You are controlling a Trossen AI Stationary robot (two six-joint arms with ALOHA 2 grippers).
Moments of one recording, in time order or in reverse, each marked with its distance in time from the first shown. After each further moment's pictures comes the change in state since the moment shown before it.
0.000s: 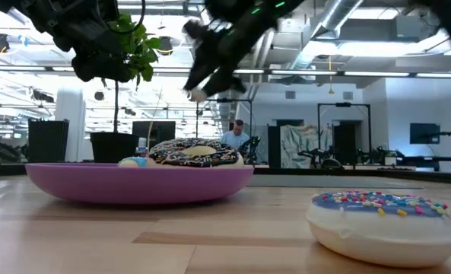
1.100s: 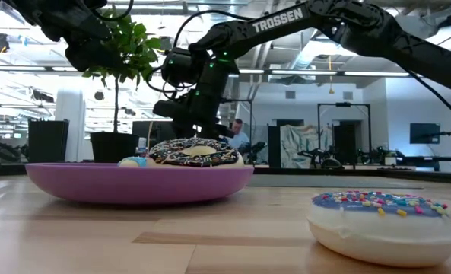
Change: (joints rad) left arm -0.011 -0.128 0.000 -0.067 0.016 0.088; right arm -0.032 0.541 0.599 -0.466 0.038 0.045
